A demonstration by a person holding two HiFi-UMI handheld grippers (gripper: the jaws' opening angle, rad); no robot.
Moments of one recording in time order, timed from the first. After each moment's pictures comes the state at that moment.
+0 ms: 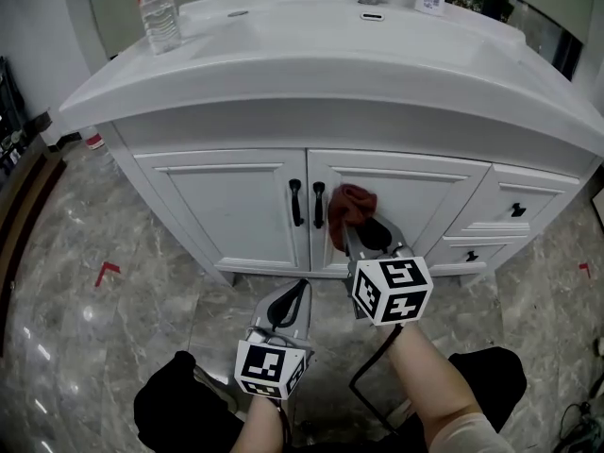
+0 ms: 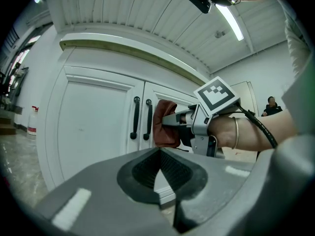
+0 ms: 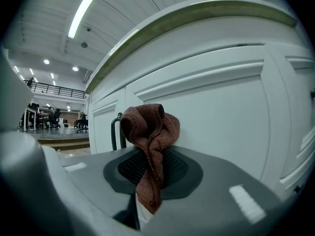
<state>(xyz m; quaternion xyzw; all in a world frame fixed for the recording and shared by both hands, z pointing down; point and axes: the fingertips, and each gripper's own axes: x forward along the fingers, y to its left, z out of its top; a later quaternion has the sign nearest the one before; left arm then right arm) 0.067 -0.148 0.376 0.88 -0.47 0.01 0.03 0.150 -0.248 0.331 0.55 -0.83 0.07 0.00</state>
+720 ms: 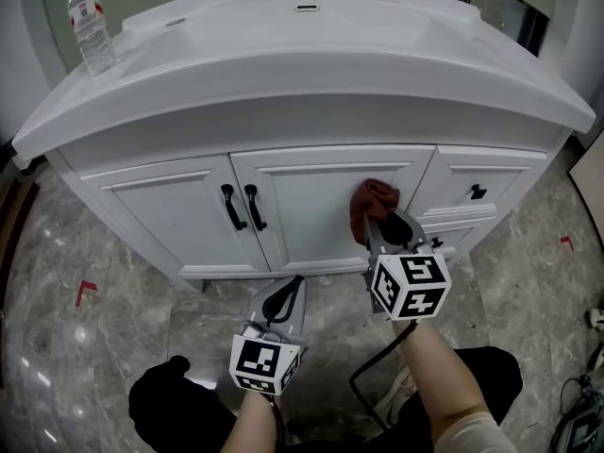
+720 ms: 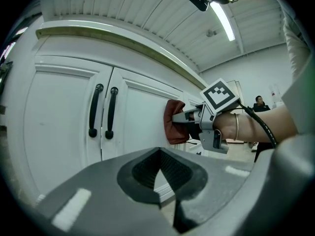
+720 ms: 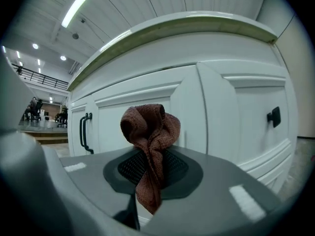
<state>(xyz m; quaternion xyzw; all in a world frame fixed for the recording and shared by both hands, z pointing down) 0.151 -0.150 0.385 0.91 -0.40 0.03 0.02 0.290 -0.231 0.332 0.63 -0.77 0.06 0.02</state>
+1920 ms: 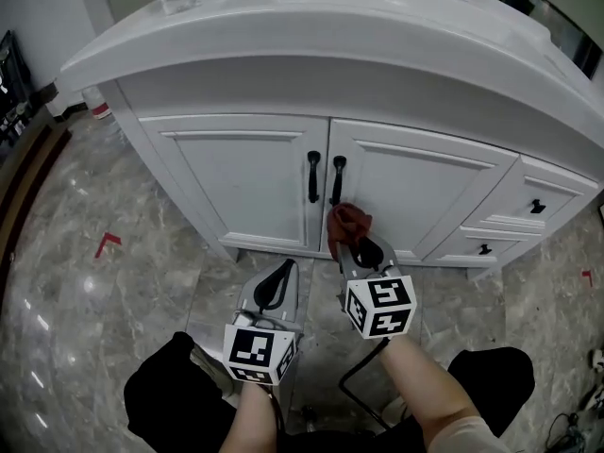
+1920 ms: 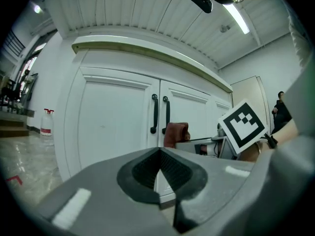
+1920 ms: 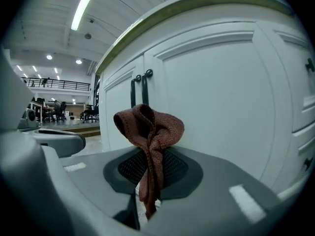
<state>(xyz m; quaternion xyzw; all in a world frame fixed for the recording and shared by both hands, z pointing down) 0.027 -0.157 0.392 0.86 -0.52 0.02 0.03 0.120 -0.224 0.420 0.53 -0.84 0.09 0.05</state>
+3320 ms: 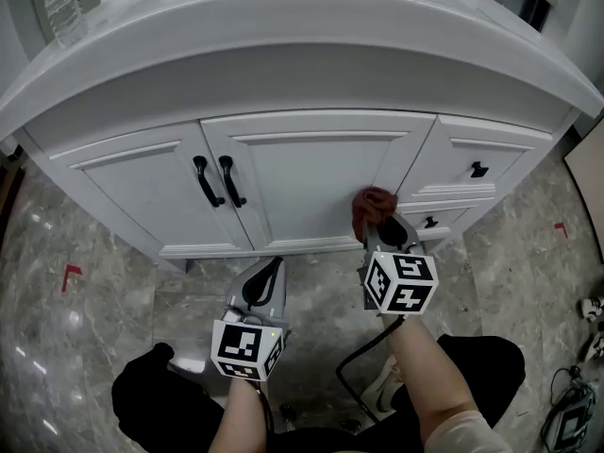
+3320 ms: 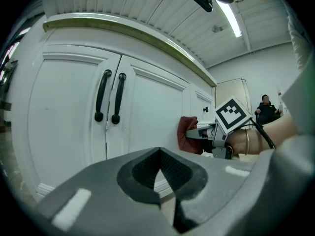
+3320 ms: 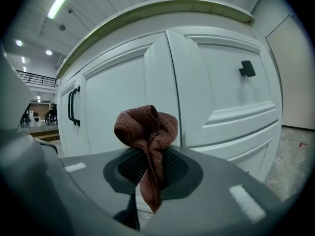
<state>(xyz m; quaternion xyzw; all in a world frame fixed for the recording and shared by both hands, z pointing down) 0.145 -0.165 0.420 0.90 -0.43 0.04 0.05 0.327 -0.225 0.427 0.67 -0.73 0.11 0.04</state>
